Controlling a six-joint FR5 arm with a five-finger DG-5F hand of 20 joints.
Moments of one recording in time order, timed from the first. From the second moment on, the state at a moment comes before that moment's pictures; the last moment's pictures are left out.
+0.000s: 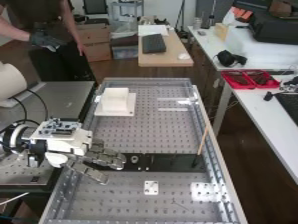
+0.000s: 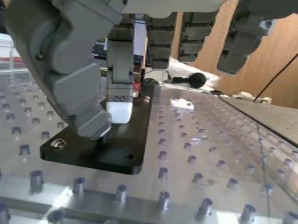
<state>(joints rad) 1.13 -1.88 -2.22 -2.37 -2.00 -1.02</state>
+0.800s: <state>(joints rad) 1.32 -1.72 -2.16 -2.58 -2.06 -1.04</state>
